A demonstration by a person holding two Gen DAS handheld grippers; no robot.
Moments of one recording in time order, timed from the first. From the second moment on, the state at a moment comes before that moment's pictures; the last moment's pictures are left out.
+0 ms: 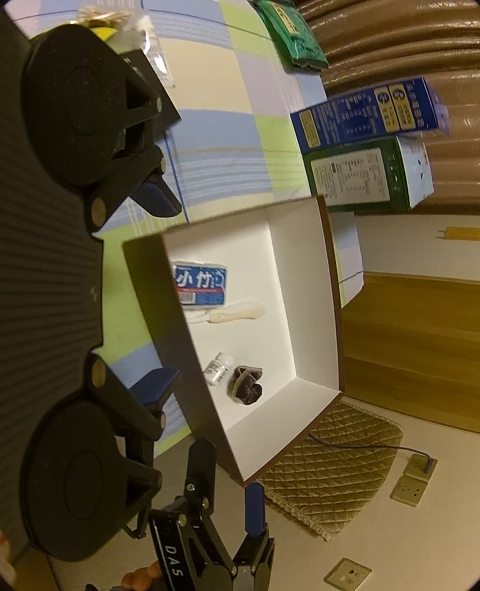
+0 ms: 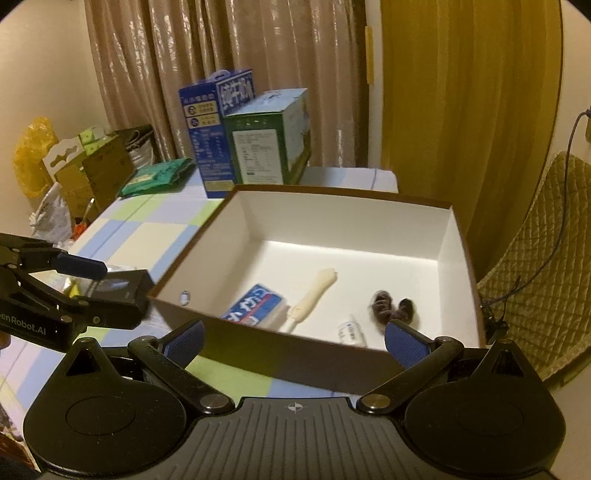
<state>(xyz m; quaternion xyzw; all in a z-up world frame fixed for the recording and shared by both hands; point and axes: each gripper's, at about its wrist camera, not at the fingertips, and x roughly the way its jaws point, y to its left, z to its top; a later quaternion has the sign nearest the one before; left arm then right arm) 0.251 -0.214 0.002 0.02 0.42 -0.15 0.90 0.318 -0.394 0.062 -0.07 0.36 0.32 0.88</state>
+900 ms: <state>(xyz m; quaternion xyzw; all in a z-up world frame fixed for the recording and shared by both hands) 0.159 -0.078 -0.014 -0.04 0.45 -0.04 0.89 0.245 -0.291 0.025 -0.08 0.40 0.38 0.83</state>
